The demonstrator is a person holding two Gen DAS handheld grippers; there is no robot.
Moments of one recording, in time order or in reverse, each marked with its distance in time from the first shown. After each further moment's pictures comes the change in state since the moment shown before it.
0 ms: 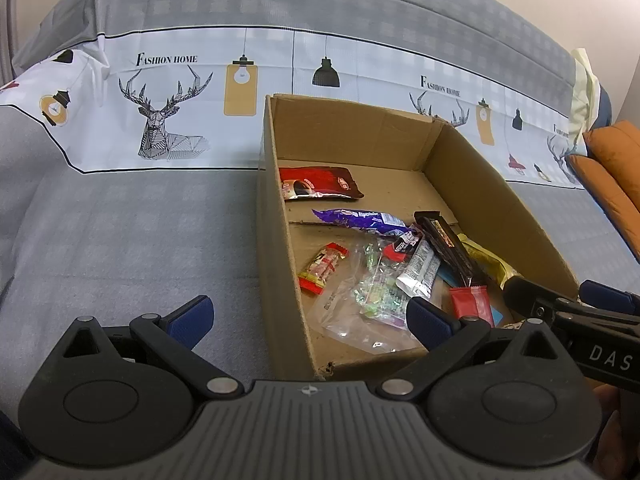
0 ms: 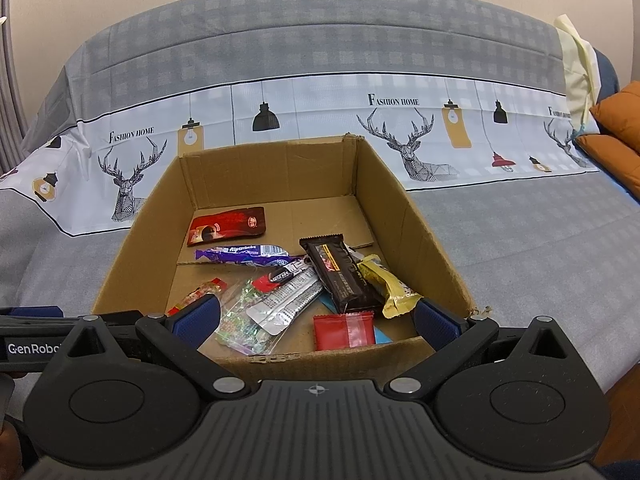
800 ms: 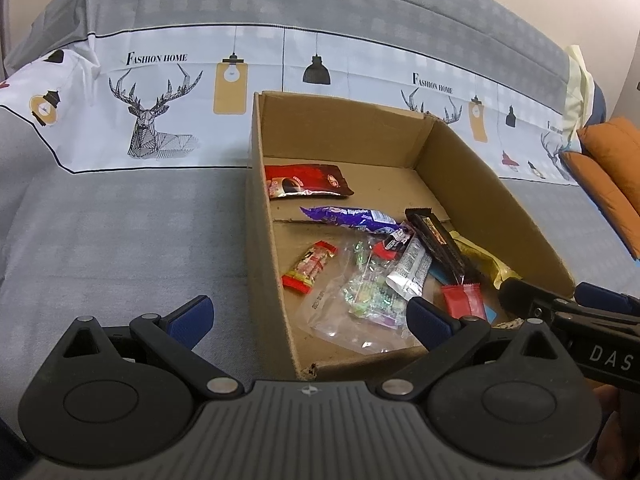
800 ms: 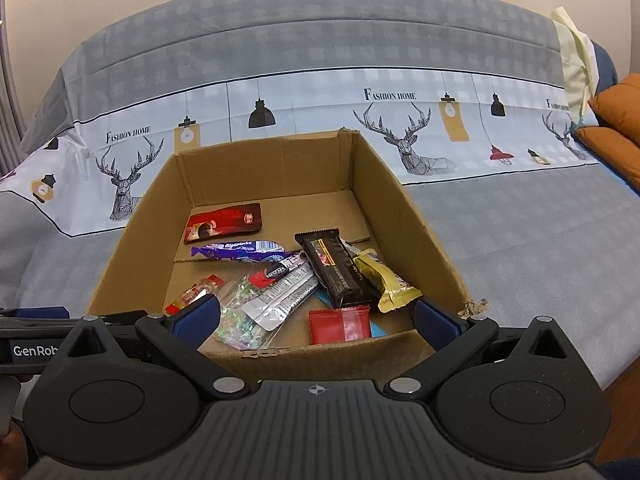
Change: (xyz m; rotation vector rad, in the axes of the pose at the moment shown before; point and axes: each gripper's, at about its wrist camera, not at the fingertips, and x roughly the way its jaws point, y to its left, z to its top) left arm 0.005 -0.007 -0.002 0.013 -0.004 -0.019; right arm 0.002 -0.007 -0.003 0.020 0.011 0.002
